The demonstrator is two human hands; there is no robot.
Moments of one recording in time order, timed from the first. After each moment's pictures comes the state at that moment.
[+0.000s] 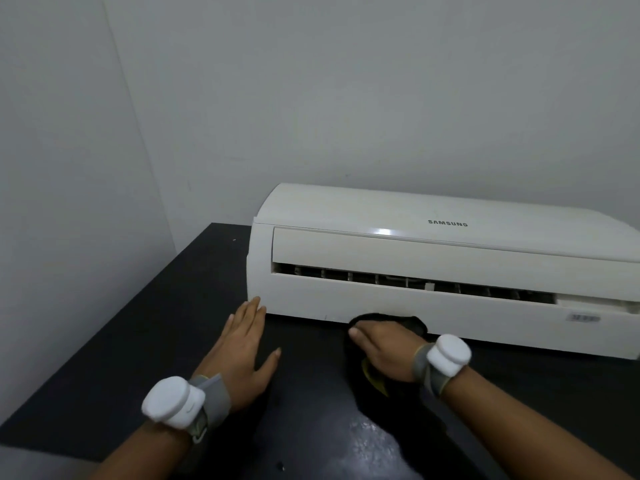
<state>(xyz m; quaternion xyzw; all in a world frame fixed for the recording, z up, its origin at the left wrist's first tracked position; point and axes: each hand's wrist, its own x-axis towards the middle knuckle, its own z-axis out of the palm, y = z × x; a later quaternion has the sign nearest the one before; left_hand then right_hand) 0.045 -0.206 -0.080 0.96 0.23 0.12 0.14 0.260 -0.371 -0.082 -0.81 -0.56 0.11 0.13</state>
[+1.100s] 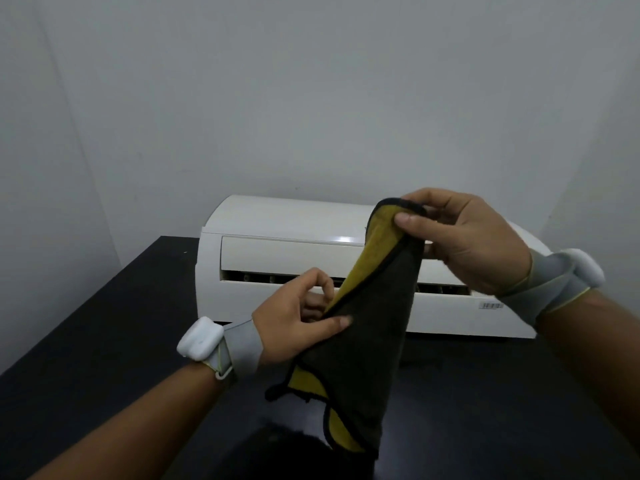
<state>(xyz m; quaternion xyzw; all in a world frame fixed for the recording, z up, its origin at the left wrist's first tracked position) 0.112 -0.306 0.013 0.80 -0.05 0.14 0.58 0.242 -0.492 0.119 -0.61 -0.45 0.15 0.63</state>
